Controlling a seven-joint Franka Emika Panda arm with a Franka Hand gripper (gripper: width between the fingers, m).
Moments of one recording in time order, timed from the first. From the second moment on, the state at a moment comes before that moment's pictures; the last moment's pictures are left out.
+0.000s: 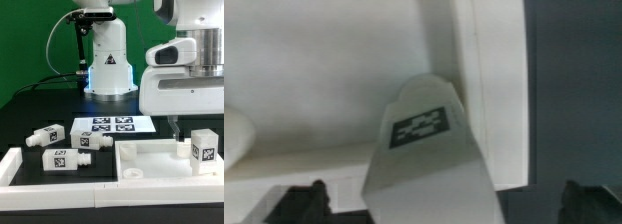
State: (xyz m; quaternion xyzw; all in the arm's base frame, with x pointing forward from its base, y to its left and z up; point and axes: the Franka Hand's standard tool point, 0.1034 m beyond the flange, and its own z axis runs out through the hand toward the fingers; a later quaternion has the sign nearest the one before) arm 0.645 0.112 0.083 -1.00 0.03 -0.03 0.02
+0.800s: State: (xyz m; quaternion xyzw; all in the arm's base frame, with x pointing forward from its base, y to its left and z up) arm 0.645 0.110 0.082 -0.96 0.29 -0.03 0.02
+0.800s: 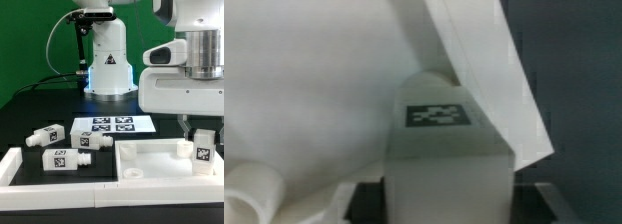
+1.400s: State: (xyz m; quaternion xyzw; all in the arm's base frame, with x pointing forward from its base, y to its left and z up) arm 0.642 0.108 0.081 -0.72 0.69 -0.02 0.03
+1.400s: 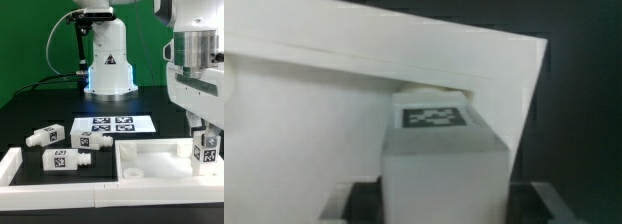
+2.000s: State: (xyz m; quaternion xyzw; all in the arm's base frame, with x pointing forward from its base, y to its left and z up) arm 0.633 0.120 0.078 -0.88 0.47 -0.02 0.02
